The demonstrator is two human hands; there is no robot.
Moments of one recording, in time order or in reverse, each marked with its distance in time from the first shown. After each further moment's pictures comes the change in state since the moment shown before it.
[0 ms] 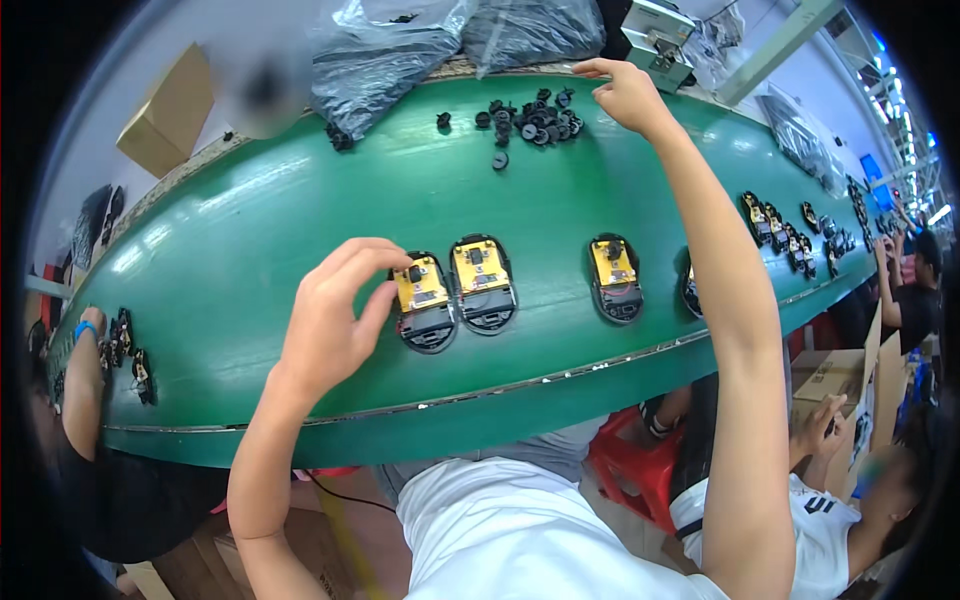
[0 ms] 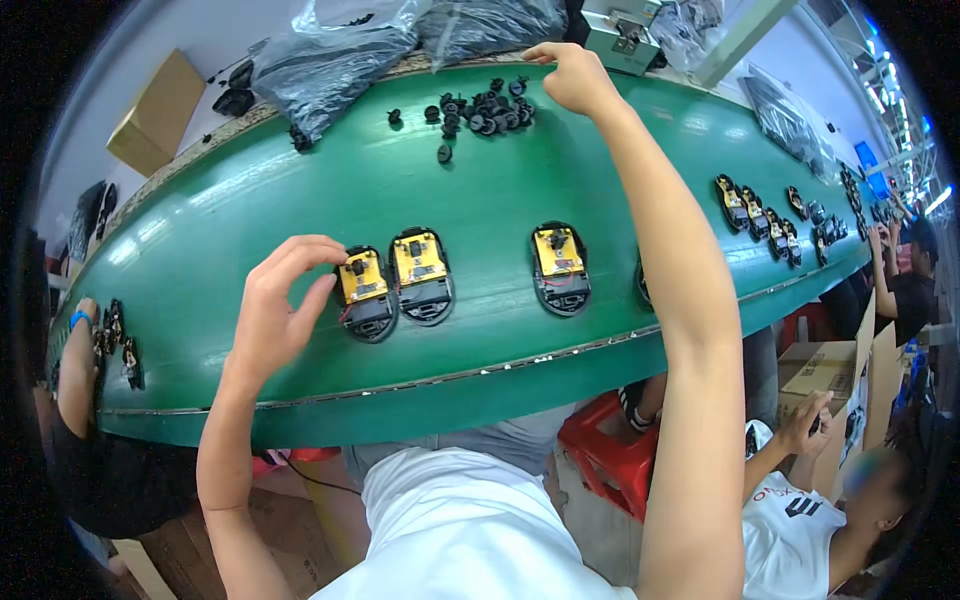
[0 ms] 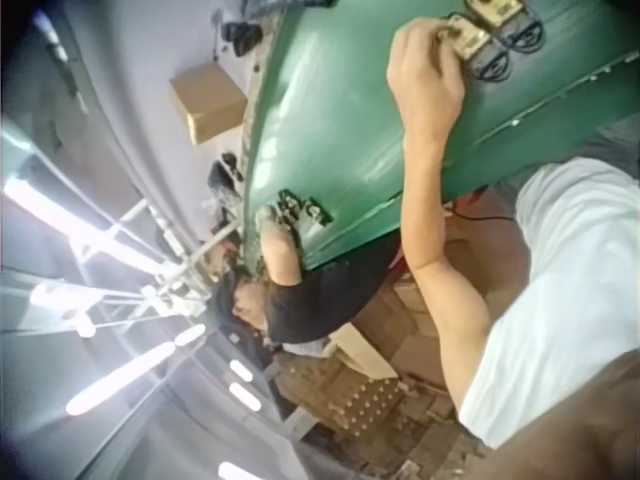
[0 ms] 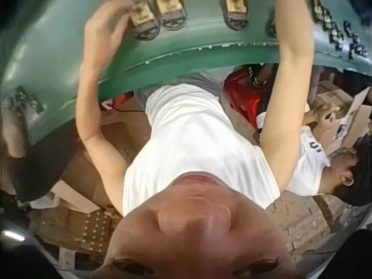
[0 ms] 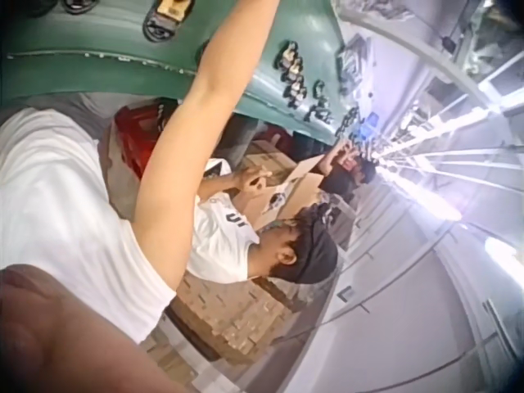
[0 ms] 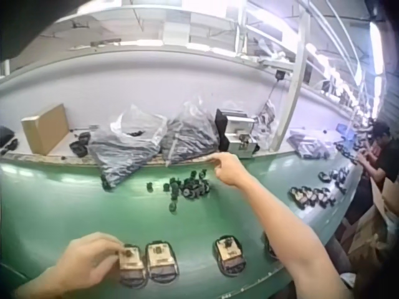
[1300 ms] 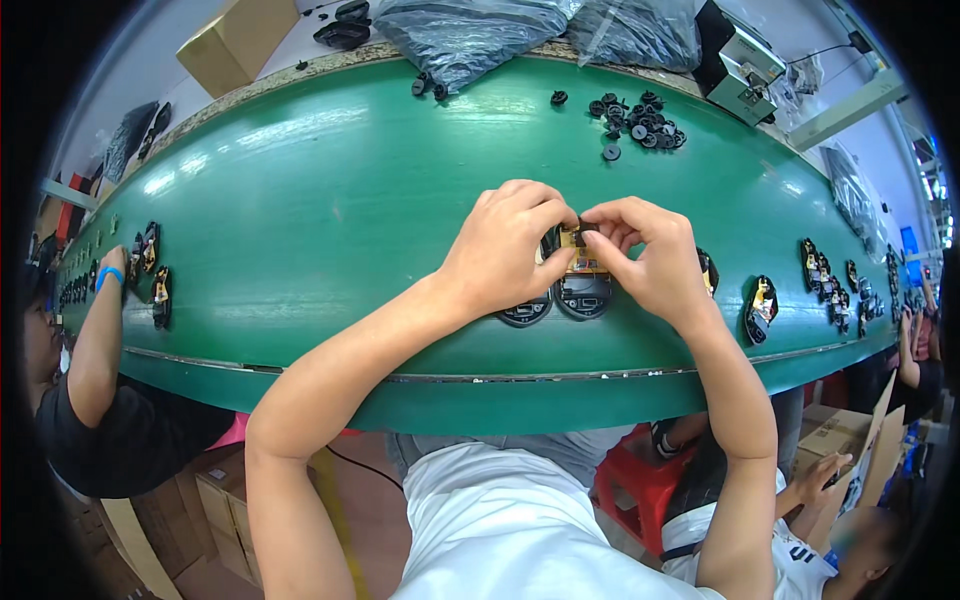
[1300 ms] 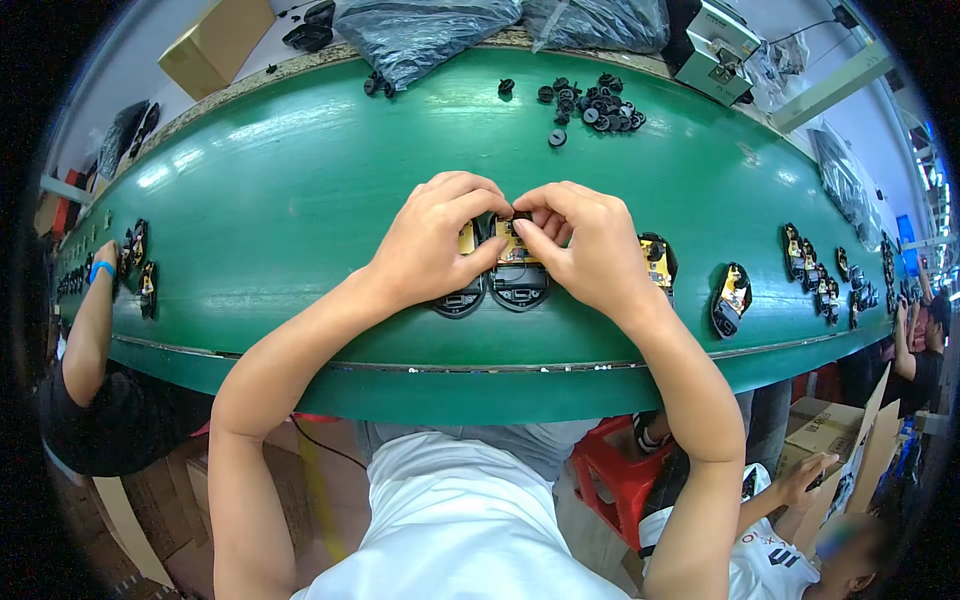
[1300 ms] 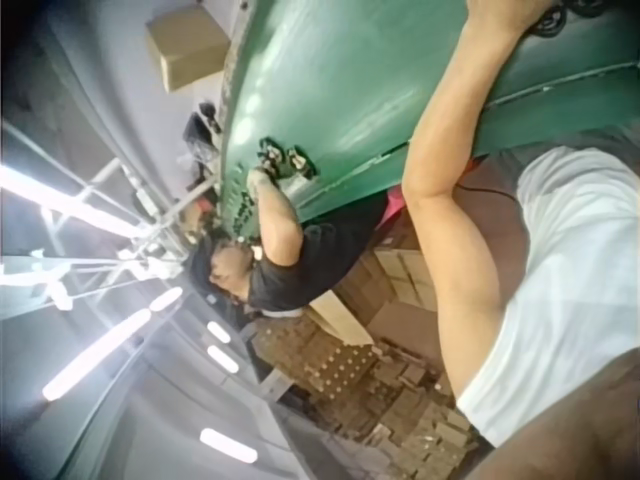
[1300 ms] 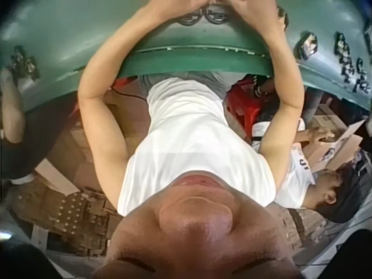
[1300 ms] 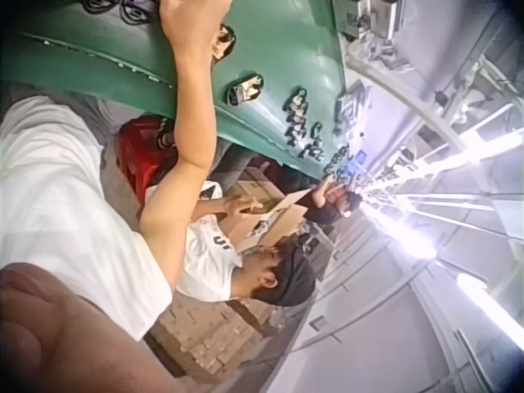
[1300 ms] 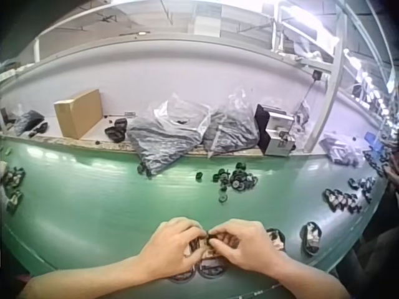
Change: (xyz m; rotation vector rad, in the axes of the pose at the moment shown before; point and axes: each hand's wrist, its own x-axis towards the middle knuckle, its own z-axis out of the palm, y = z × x) left_hand 0.039 -0.018 0.087 0.040 0.108 0.145; right_hand -0.174 -0.125 0.020 0.420 -0.186 -0.210
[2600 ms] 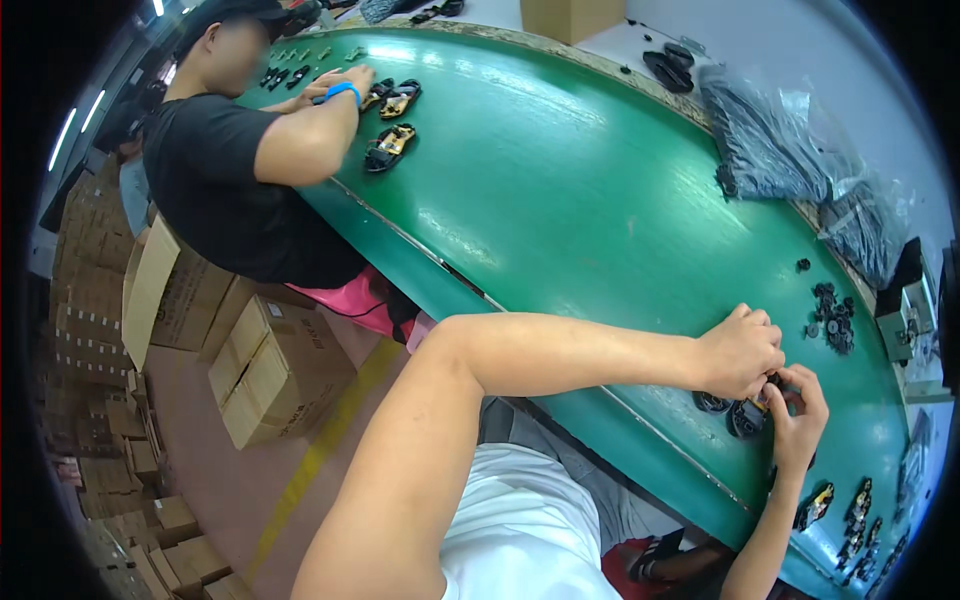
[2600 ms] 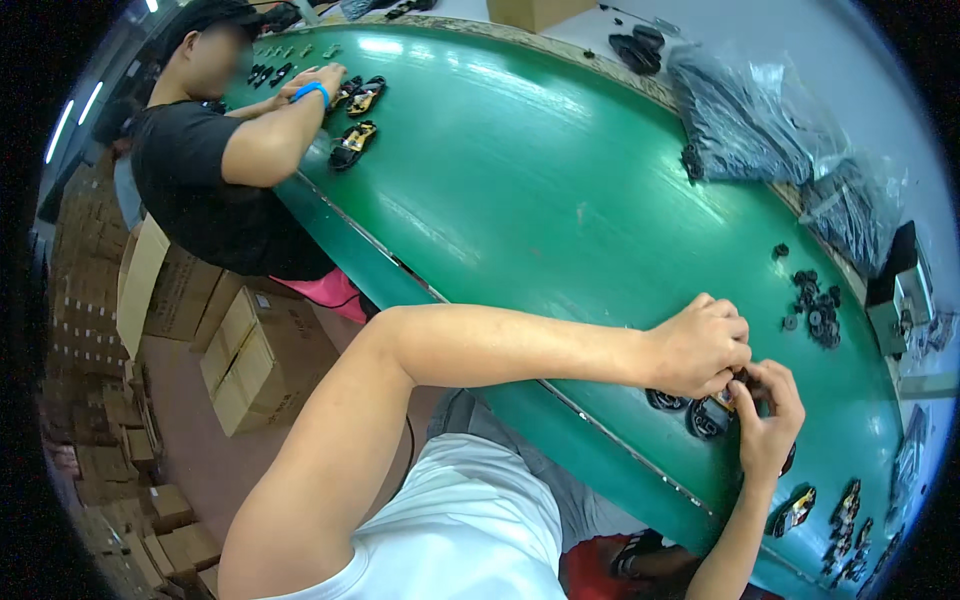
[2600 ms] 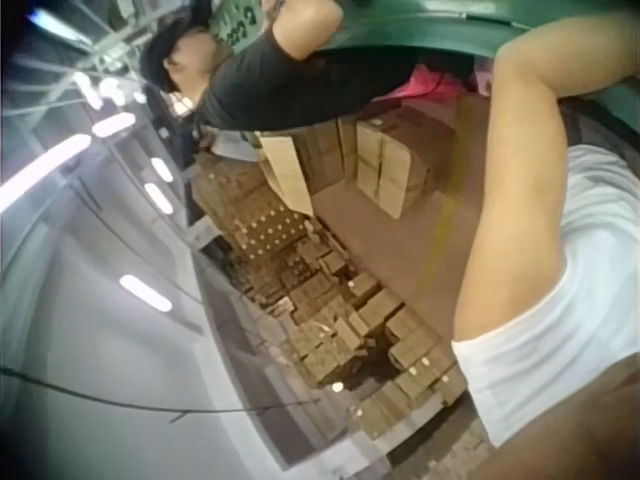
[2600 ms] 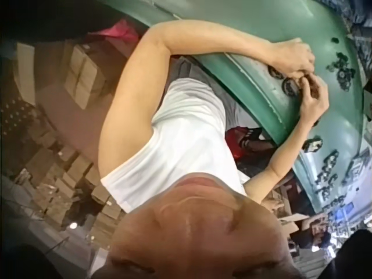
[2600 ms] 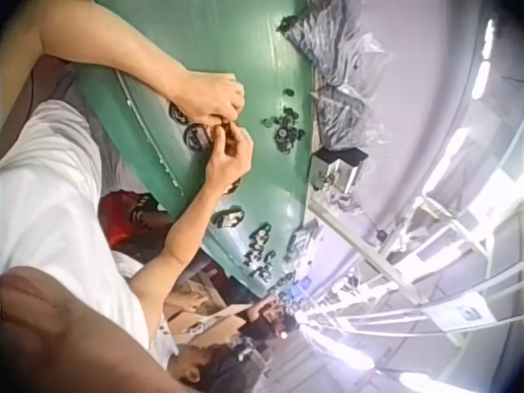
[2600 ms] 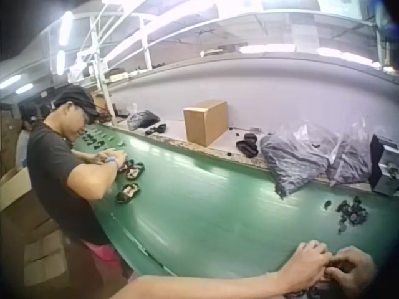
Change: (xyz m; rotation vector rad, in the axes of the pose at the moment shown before) left_hand 0.012 0.005 0.054 0.014 0.198 0.052; right_hand -0.022 0.043 -0.017 0.112 -0.017 0.046
